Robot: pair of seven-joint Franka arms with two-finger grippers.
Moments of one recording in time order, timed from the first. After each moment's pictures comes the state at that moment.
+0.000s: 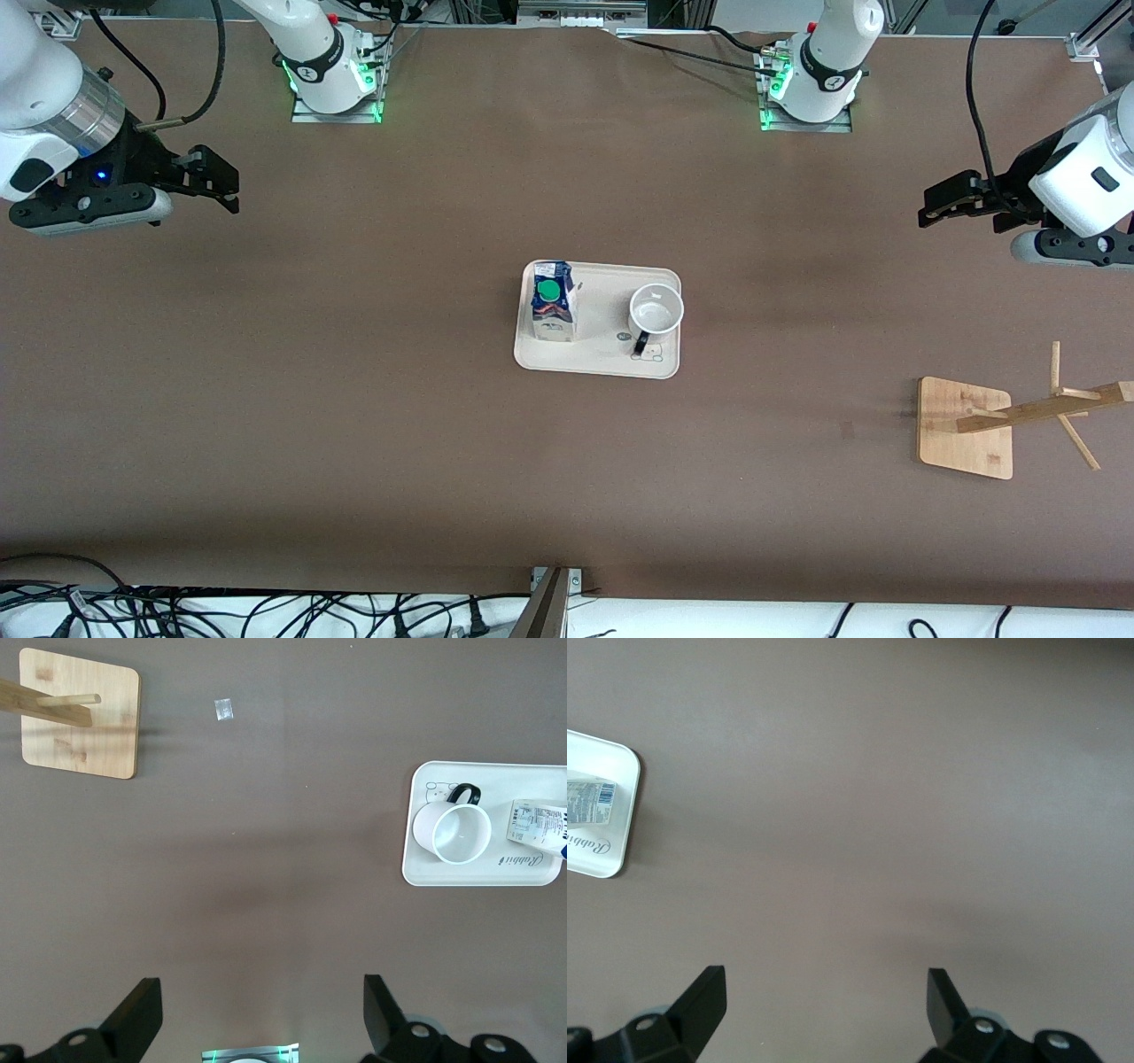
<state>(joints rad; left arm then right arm) 0.03 0.13 -0.10 -1.42 -0.08 1.41 -0.05 0.14 -0.03 0.03 -1.68 -0.02 1.64 -0.04</state>
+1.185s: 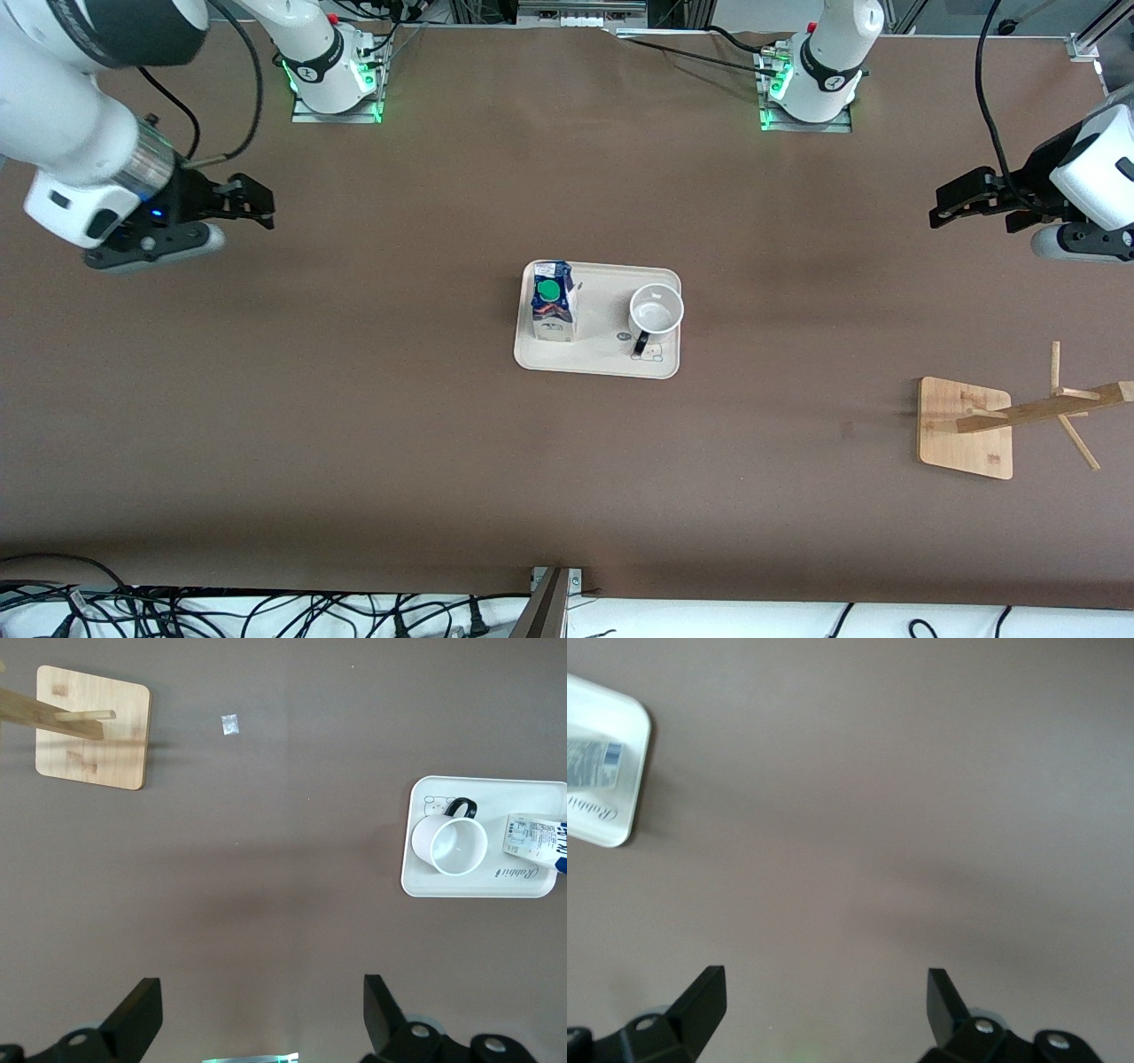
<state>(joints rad) 0.04 0.13 -0.09 -1.39 -0.08 1.41 -0.06 0.17 0.07 0.05 -1.68 0.02 1.64 -0.07</state>
